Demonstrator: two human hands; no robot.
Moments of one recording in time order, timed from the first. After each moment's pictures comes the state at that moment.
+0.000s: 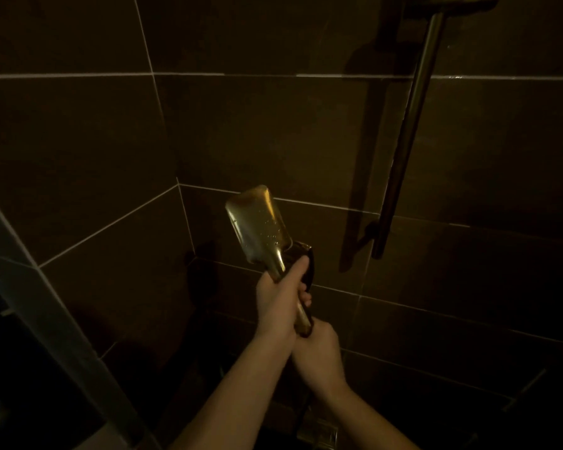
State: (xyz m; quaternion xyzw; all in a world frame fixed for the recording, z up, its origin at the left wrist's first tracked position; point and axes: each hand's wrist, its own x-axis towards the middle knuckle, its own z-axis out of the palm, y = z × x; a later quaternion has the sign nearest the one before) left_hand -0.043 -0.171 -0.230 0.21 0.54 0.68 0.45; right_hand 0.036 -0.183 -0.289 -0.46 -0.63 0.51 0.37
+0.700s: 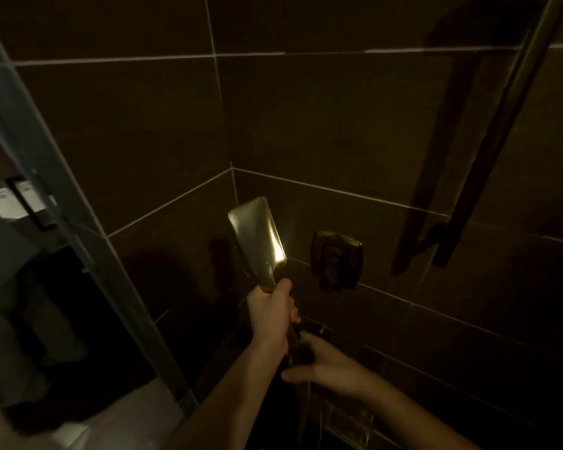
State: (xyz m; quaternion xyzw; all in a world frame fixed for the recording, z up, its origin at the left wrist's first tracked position) left_hand -0.102 -0.181 -0.274 0.13 0.59 0.71 0.35; right_hand 0.017 -0.139 -0.323 -0.26 -0.71 0.66 -0.01
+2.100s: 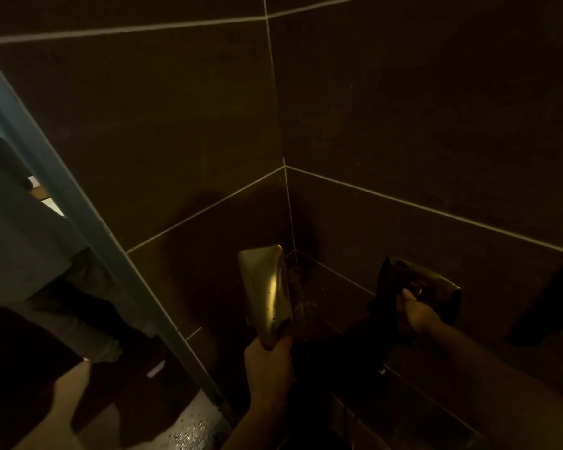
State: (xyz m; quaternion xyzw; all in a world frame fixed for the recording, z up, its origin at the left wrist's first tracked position) left_hand -0.189 -0.140 -0.354 0.04 0.70 0.67 0.24; right_hand -0.086 0.134 -0.397 -0.57 -0.66 0.49 0.06
